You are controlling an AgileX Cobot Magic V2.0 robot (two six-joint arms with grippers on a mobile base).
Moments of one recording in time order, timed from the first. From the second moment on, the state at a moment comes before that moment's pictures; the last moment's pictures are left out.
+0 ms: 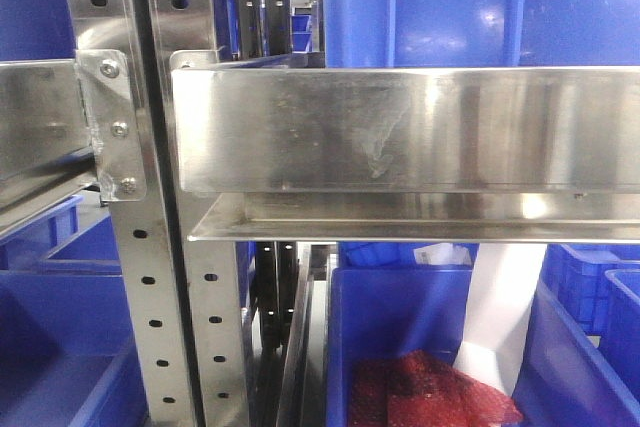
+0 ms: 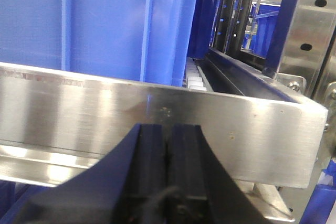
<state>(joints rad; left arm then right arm) -0.03 -0.02 0.03 0.01 0.01 -0.09 0.26 0.70 -1.30 -0.19 0.53 0.18</state>
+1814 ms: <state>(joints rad) -0.03 -0.02 0.03 0.01 0.01 -0.09 0.19 1.45 -1.64 -0.18 0.74 0.18</state>
